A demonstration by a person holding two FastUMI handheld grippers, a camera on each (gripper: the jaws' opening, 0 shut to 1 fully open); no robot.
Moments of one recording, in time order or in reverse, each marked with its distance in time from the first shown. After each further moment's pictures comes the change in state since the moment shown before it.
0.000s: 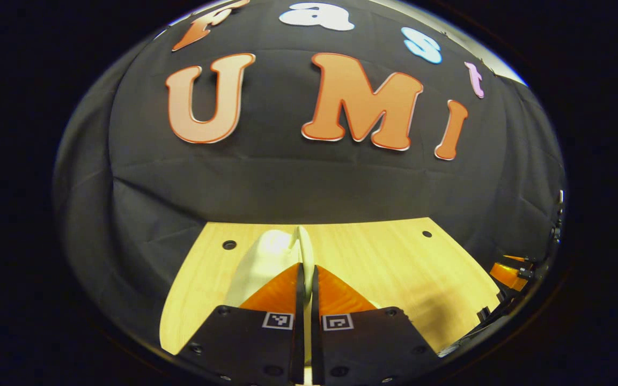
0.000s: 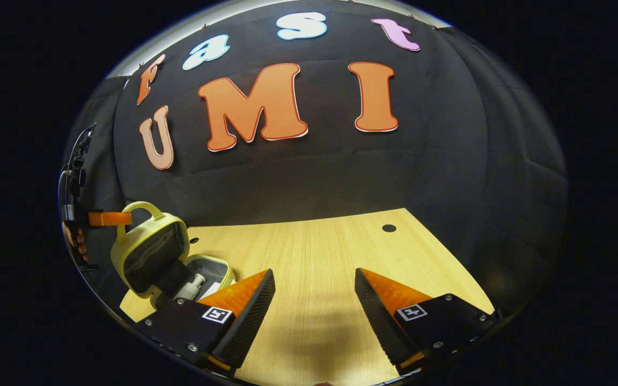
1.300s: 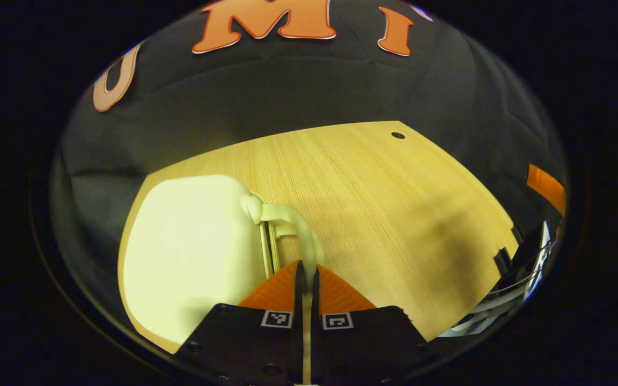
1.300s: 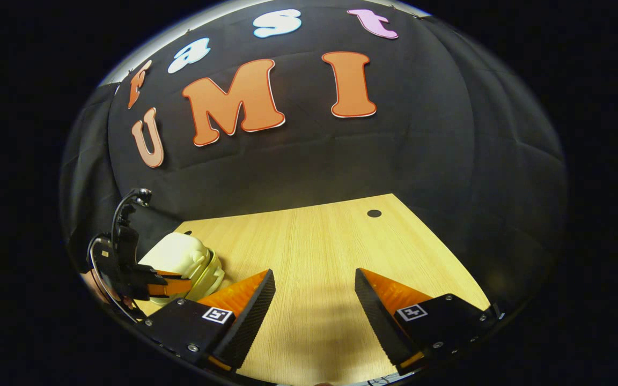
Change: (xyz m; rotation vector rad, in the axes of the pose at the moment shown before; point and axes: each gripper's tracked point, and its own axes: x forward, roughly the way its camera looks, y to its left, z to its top) left arm 0.082 -0.130 -0.178 0.286 0.366 -0.048; right arm -0.010 -0.049 -0.026 0.038 0.050 0.000
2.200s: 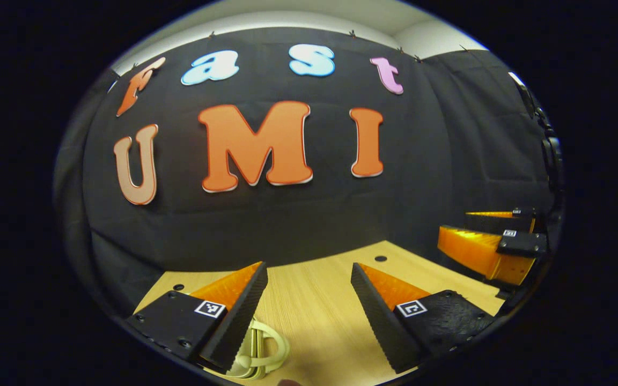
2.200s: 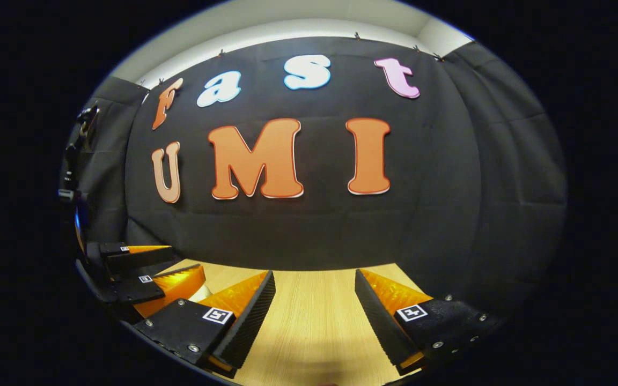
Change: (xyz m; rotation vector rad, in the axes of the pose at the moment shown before) left arm -0.120 -0.049 0.164 -0.092 -0.759 0.099; right arm -0.024 0.026 0.120 -0.125 -0.400 0.019
